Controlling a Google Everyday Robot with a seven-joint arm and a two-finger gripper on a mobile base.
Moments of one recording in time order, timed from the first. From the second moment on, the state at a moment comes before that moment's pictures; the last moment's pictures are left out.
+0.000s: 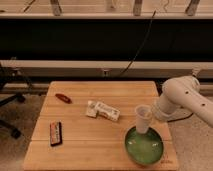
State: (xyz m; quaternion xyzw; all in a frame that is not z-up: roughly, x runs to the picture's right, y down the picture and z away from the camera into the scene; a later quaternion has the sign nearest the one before) arm 0.224 0.175 0.694 -0.32 -0.17 -0.18 0.92
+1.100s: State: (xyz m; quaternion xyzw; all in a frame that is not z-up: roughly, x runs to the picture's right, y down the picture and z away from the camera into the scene) arm 0.227 0.188 0.710 -0.32 -0.17 -0.19 0.91
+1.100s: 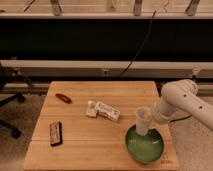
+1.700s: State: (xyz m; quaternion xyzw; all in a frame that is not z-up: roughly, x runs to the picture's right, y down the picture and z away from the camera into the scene) arm 0.230 0.188 0.718 -0.32 -0.17 -0.19 0.91
